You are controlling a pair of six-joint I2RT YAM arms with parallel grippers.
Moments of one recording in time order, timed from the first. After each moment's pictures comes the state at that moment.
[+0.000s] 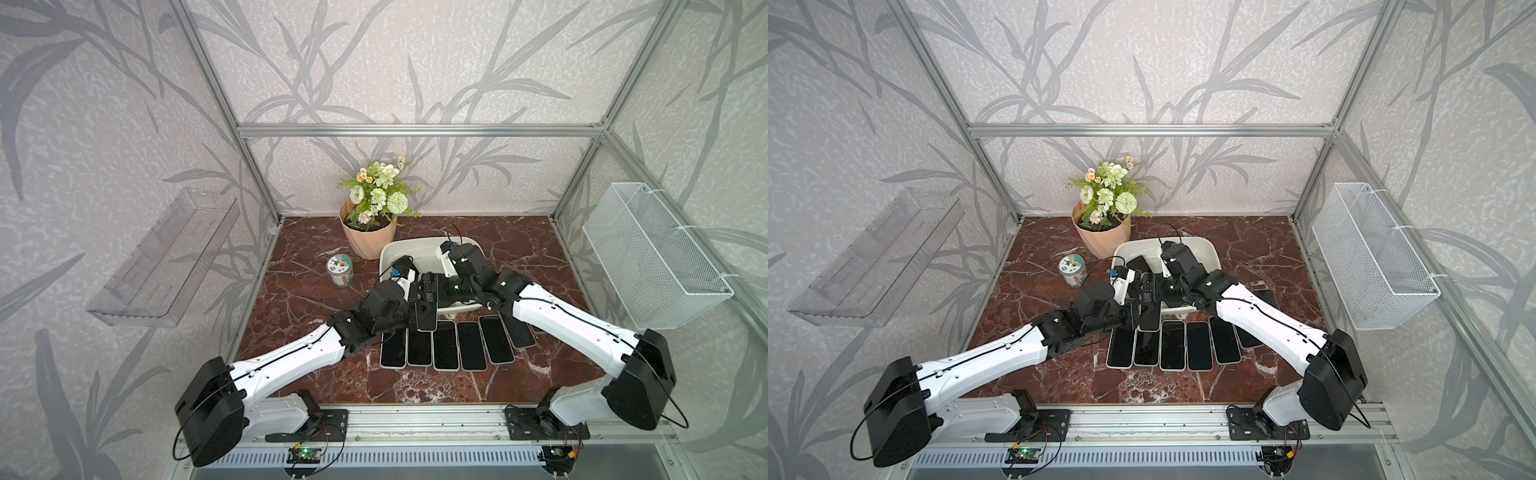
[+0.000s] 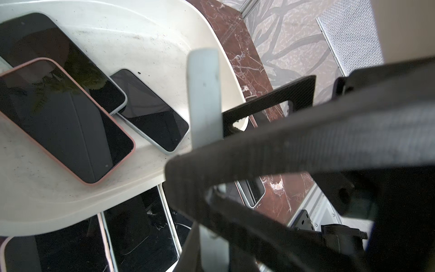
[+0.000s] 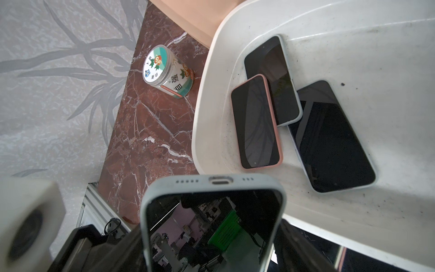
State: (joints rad) left arm -0.85 1.20 0.79 -0.11 0.09 -0.72; right arm 0.75 1.43 1.18 -0.49 -0.17 0.67
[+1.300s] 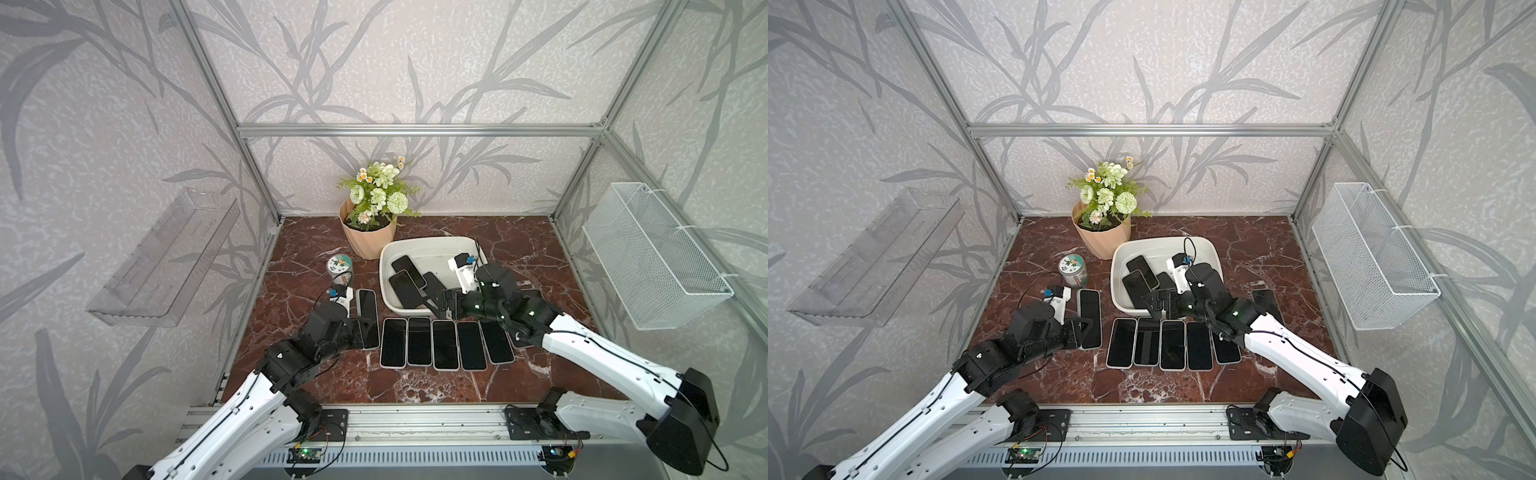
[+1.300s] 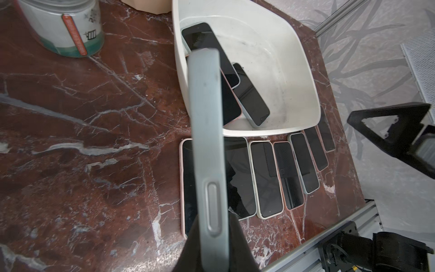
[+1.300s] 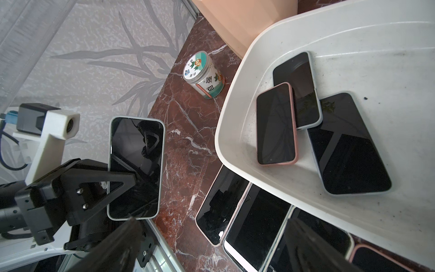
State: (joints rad) left arm -0.62 0.67 0.66 -0.69 -0.01 -0.68; right arm 0.73 1.16 0.90 -0.30 -0.25 0.58
